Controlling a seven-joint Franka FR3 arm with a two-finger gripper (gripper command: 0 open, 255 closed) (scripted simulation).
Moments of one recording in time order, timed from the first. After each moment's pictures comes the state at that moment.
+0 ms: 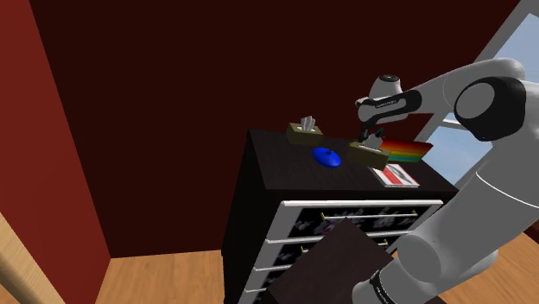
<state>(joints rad) -0.44 0.09 -0.32 -2.08 -0.37 2.45 -1.02</state>
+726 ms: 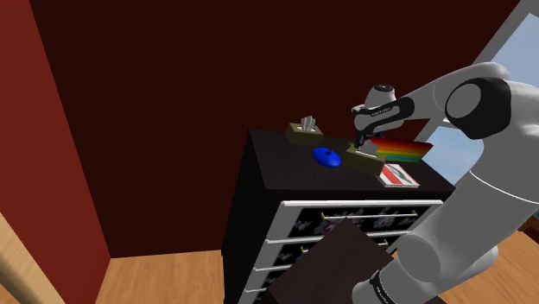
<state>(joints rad) -0.45 0.15 -0.33 -2.12 -0.38 2.54 -0.99</state>
